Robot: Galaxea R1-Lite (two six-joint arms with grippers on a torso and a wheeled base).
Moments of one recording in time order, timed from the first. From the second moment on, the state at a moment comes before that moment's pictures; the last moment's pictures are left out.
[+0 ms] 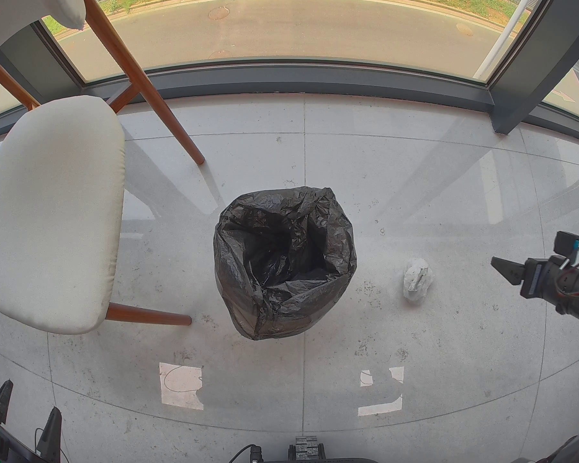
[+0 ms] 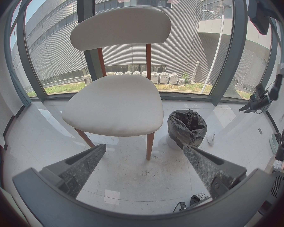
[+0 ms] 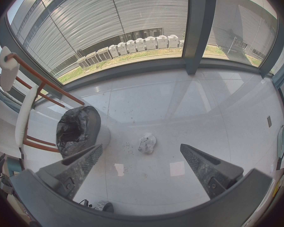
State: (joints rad) left arm -0.07 0.02 -0.02 -0.01 0.04 -0.01; right arm 0.05 1.55 -0.45 -0.71 0.08 0.15
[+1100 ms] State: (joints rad) left arm 0.00 0.01 -0.02 0.00 0.03 -0.01; right arm 0.16 2.49 -1.16 -0.83 -0.03 0.29
